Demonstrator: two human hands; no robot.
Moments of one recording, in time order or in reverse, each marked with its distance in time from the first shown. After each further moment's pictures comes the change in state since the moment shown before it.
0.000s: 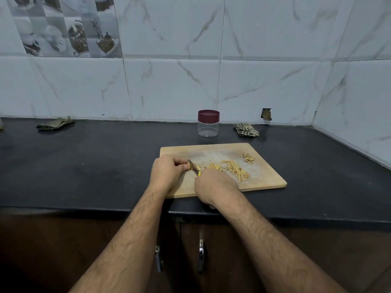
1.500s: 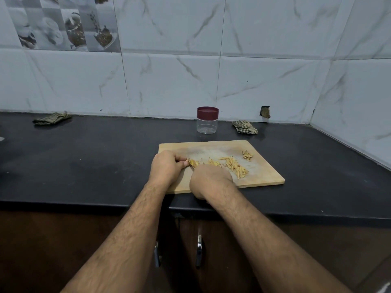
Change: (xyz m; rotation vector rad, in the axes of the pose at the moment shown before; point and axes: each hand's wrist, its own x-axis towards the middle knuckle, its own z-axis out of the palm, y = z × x) left_hand 0.000 0.003 0.000 0.062 -0.011 0.006; right_hand -0.006 -0.015 -0.007 -0.194 -0.052 -0.028
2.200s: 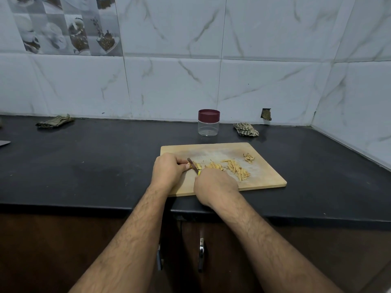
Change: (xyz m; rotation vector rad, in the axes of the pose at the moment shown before) left_hand 0.000 -0.001 0.000 -0.042 0.008 0.001; right_hand -0.006 0.008 0.007 0.121 0.102 0.014
